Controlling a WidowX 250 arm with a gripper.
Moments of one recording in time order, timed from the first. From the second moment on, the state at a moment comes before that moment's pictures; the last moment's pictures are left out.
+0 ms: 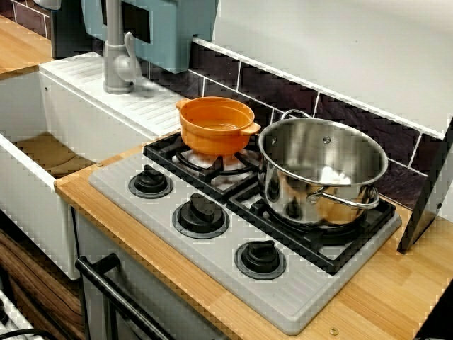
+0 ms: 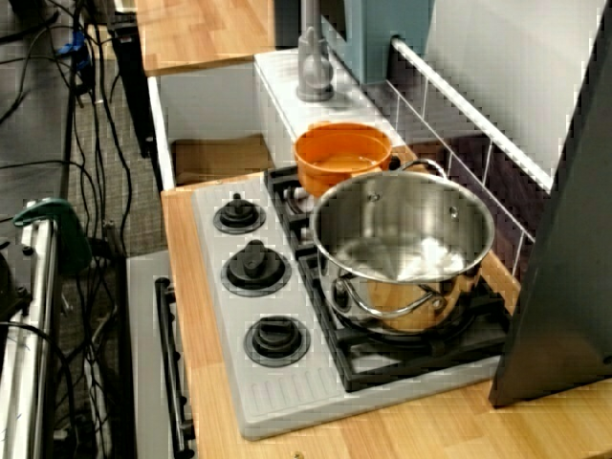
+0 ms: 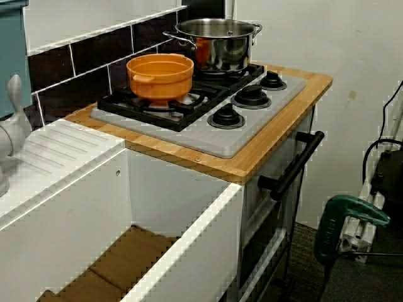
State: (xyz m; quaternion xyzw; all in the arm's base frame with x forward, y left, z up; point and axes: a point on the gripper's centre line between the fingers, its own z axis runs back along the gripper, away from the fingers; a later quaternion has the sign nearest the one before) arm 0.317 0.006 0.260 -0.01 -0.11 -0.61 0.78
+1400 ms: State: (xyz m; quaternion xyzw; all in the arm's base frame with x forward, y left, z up) arm 0.339 -0.004 0.191 -0.01 -0.07 -0.62 0.78
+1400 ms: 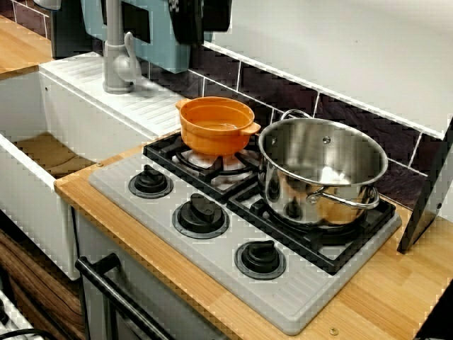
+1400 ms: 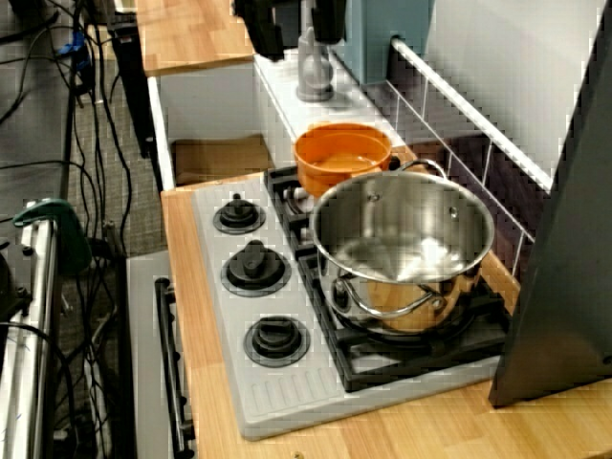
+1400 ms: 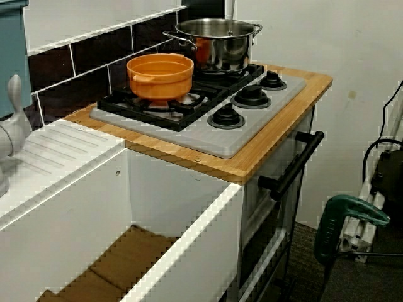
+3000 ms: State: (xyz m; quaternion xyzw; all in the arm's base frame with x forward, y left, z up) arm 0.328 0.013 0.088 0.01 -0.03 -0.64 0.77
